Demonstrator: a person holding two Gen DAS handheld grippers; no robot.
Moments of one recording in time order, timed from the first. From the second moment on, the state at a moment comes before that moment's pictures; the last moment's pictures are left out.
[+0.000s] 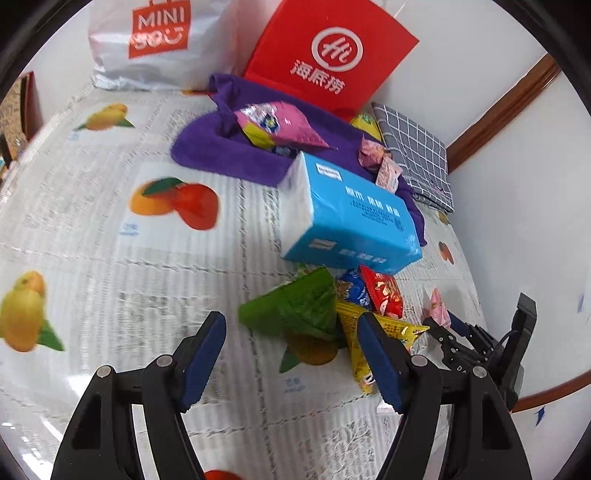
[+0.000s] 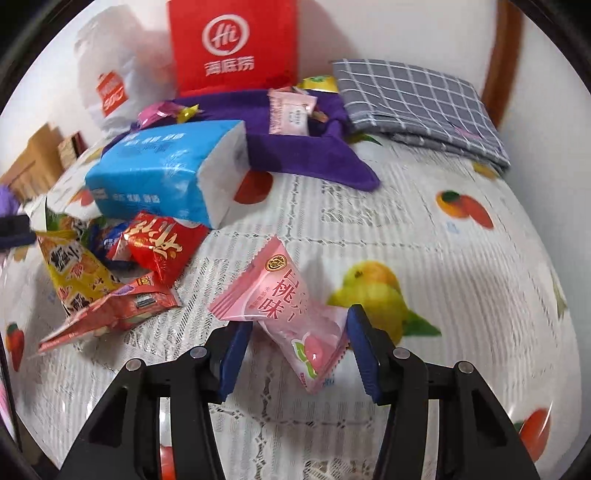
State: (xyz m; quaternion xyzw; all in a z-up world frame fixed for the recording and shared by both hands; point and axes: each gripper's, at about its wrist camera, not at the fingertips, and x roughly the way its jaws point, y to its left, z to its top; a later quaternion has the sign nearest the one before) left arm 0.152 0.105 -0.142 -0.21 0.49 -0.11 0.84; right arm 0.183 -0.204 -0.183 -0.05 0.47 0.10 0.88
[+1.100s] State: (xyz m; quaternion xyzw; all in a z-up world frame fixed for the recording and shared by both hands) left arm 0.151 0.126 -0.160 -0.22 0.49 -0.09 0.84; right arm 0.199 -0.180 -0.182 -0.07 0.47 0.14 0.87
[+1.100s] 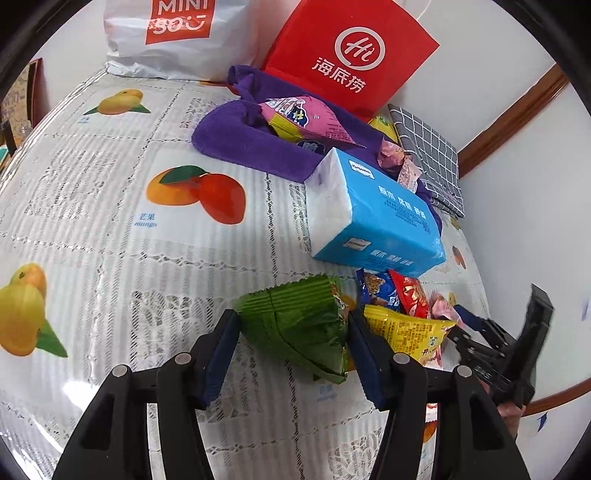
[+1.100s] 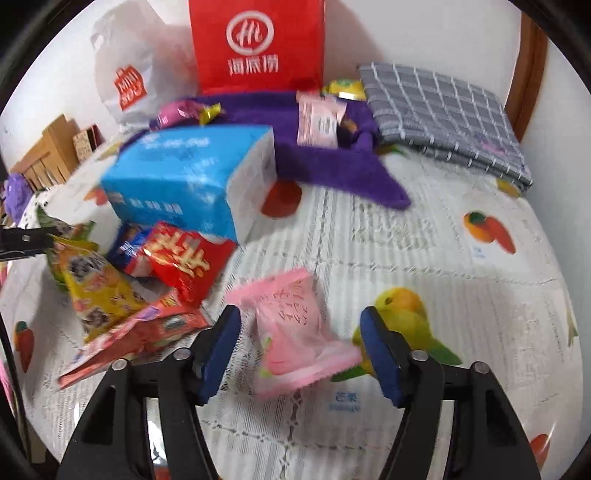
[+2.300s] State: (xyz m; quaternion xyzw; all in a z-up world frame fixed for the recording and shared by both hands) left arm 0.115 0.126 -0.139 -0.22 0.47 -0.12 0.85; right arm 0.169 -0.197 -0.158 -0.01 0.44 0.10 0.89
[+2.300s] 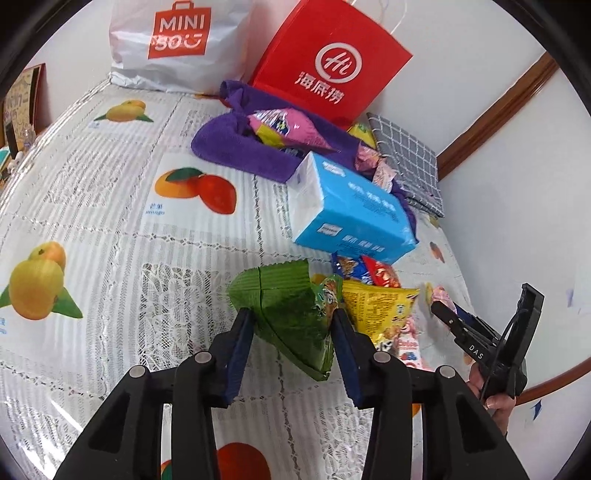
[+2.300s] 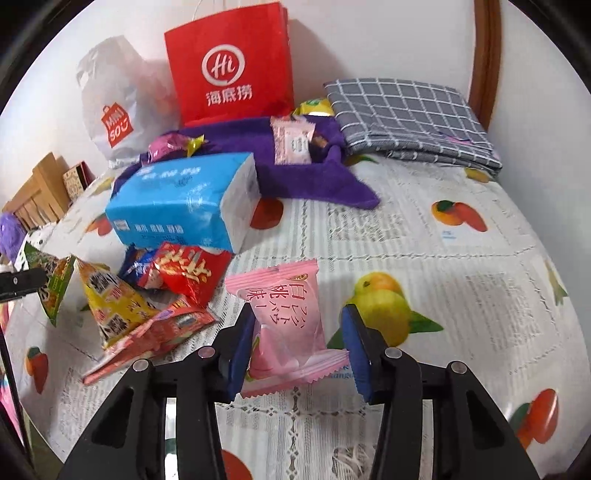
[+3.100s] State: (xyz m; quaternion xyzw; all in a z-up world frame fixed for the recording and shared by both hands) left arm 0.143 0.112 -0.056 -0.22 0.41 -0.15 0.87; right arm 0.184 -0.173 -0.061 0.00 0.39 0.12 0.91
